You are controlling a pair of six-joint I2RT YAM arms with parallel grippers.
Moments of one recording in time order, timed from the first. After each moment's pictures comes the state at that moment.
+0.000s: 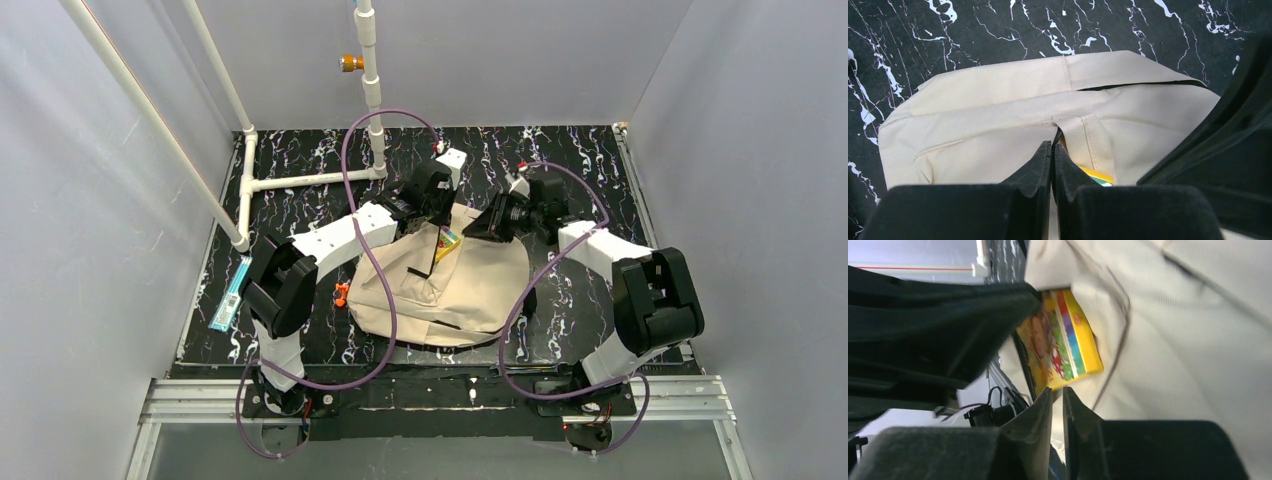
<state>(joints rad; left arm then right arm) -0.74 1.84 1.44 -0.25 -0.15 -0.16 0.30 1.58 0.93 0.05 -0.73 0.79</state>
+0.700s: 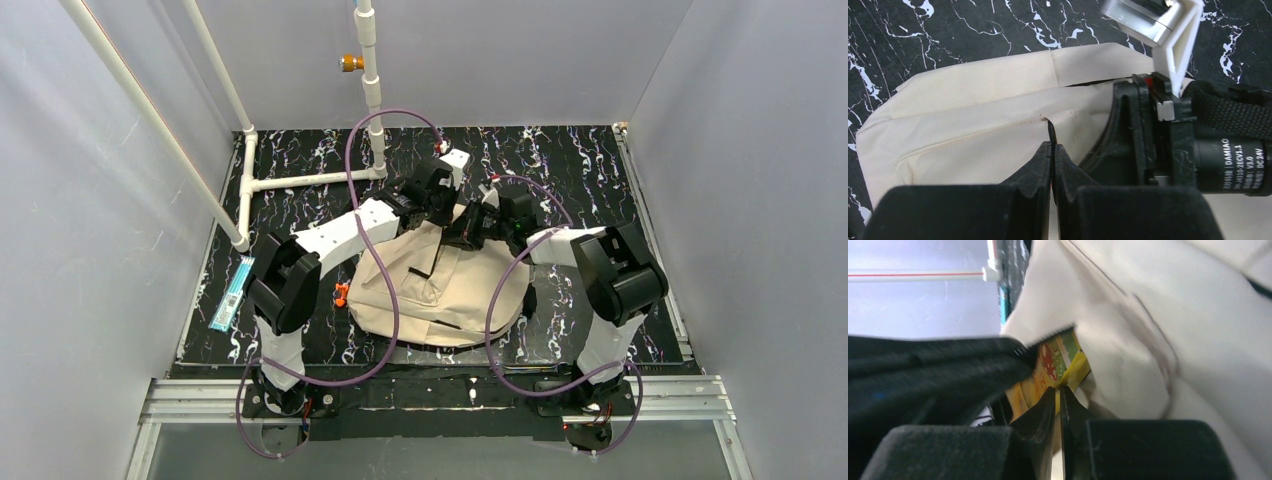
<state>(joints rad) -0.74 1.87 1.48 -0.29 -0.07 -0.17 0.44 1.79 0.86 0.40 -0.68 0.98</state>
